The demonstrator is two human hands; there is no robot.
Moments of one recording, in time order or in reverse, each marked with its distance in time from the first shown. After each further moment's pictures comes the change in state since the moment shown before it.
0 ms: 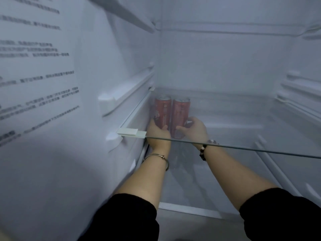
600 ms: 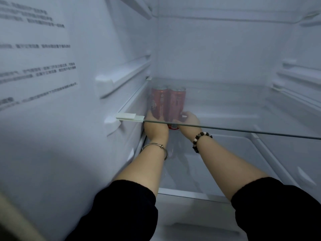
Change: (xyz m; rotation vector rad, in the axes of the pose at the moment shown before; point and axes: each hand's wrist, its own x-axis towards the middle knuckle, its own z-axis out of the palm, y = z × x) left_hand -0.005 0.001 -0.003 -0.106 -0.008 -0.052; right_hand -0.020 -0.006 0.007 0.056 -0.055 0.061
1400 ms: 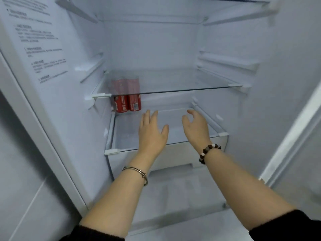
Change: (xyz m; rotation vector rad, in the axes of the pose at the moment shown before) left_hand -0.170 0.021 -0.073 0.377 -0.606 0.564; right_hand -0.218 -0.004 -0.109 -0.081 0.429 0.085
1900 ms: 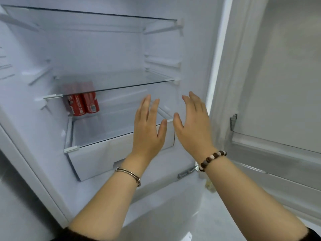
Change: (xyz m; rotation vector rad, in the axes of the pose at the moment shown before) left_hand -0.090 0.124 0.001 -0.135 0.113 0.578; right_hand -0.123 -0.023 -0.149 -0.493 0.330 -0.331
